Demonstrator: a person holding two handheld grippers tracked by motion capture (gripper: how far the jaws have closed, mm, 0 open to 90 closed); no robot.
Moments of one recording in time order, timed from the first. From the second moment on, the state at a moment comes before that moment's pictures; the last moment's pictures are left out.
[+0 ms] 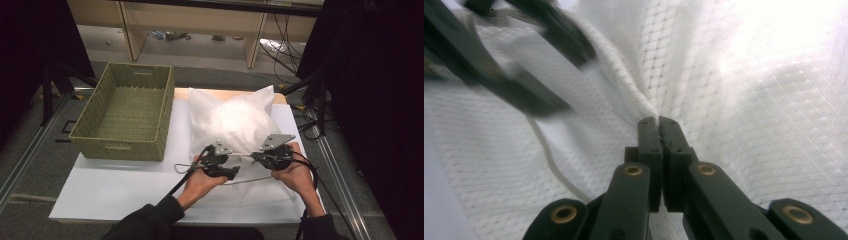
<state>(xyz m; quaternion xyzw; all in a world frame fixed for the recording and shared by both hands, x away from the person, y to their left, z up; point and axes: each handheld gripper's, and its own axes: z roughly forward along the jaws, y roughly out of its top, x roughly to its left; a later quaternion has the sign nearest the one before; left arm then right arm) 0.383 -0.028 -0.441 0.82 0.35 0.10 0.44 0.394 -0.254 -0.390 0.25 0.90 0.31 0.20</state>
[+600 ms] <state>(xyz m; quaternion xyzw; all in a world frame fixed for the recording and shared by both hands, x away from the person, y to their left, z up) 0.359 0.072 -0.473 0.88 0.33 0.06 0.35 0.376 -0.249 -0.375 0.21 0.91 0.31 0.20</state>
